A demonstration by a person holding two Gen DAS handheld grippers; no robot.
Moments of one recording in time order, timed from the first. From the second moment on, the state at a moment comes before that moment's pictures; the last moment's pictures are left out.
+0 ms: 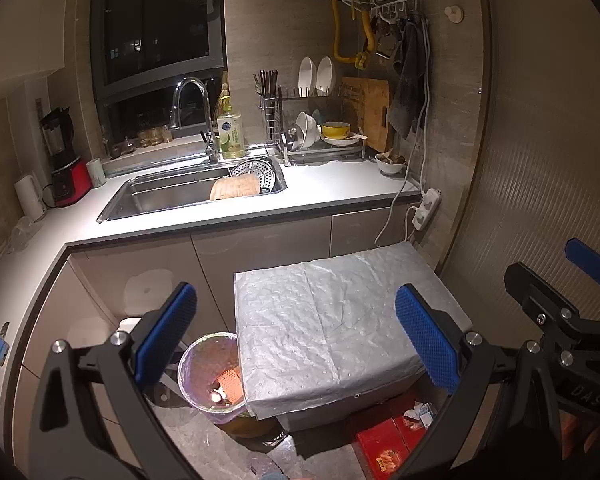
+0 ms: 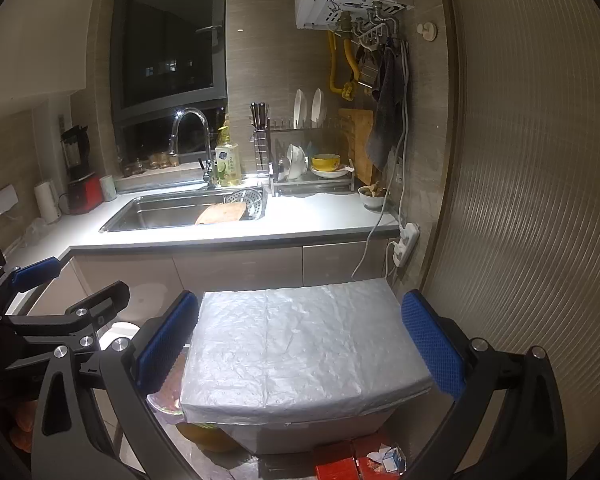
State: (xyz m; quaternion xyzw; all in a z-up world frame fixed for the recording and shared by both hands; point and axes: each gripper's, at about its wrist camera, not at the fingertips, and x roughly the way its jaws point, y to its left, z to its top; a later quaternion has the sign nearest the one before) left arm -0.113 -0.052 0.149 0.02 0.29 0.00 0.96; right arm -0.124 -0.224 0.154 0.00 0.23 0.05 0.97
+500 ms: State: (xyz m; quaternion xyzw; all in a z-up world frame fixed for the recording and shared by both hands) left arm -0.112 -0.054 0.148 0.02 0.29 0.00 0.96; right arm -0.126 -0.224 0.152 0.00 0.24 0.05 0.97
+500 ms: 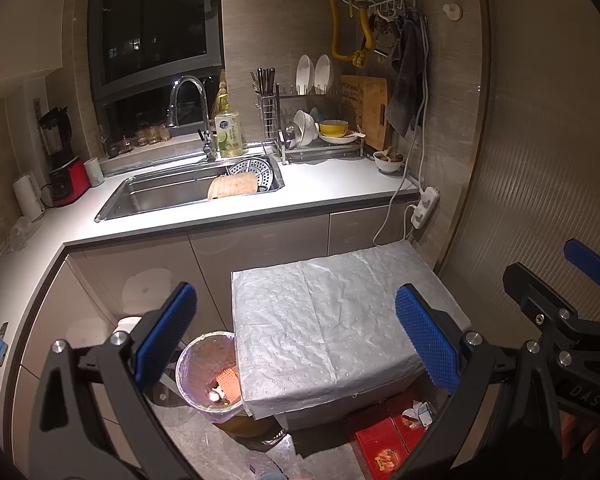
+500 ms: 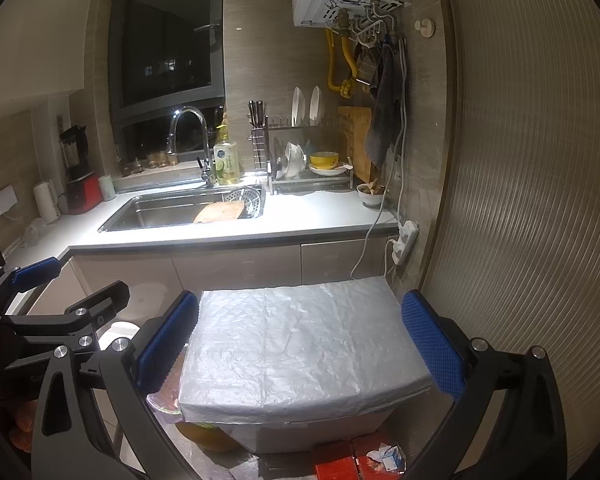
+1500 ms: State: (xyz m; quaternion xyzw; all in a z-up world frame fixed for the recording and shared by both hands) left arm -0.106 -0.056 0.143 0.02 0.29 -0.01 0.96; right arm -0.120 -0.229 0.146 0.00 0.24 0.04 0.97
